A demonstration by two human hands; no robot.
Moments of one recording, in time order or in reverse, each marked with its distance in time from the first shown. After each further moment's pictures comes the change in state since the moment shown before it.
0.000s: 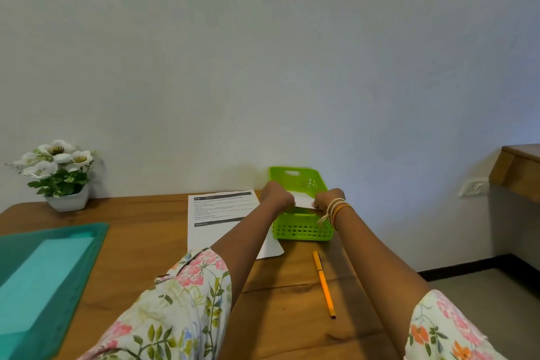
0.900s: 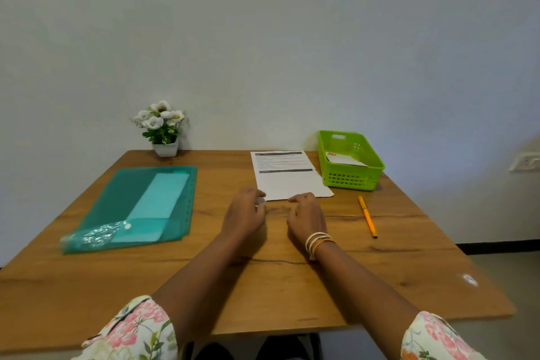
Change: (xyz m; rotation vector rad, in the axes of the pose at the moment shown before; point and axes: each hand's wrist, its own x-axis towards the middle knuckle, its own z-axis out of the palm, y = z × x) left_hand -0.203 -0.183 -0.105 0.204 0.320 0.267; right_hand -0.208 0.084 0.140 -0.339 0.030 -0.692
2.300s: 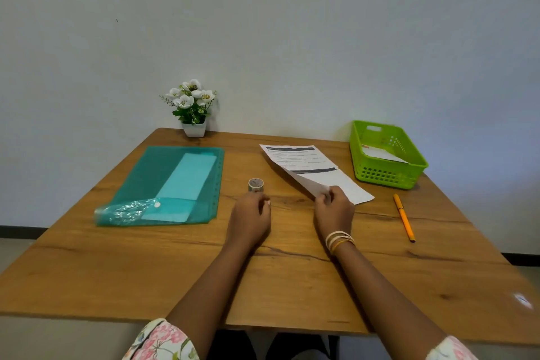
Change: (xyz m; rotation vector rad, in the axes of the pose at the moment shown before) left_hand -0.027 -0.049 -0.003 -0.033 0.161 -0.111; right_hand 0.001 -0.004 0.024 0.221 0.283 0.112
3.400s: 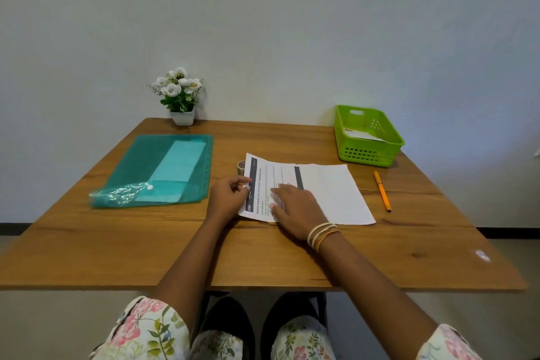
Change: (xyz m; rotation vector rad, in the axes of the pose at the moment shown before) left_hand -0.010 -0.007 -0.025 -0.315 -0.078 -0.197; right_hand -0.050 -0.026 -0.030 -0.439 -0.669 -0.459
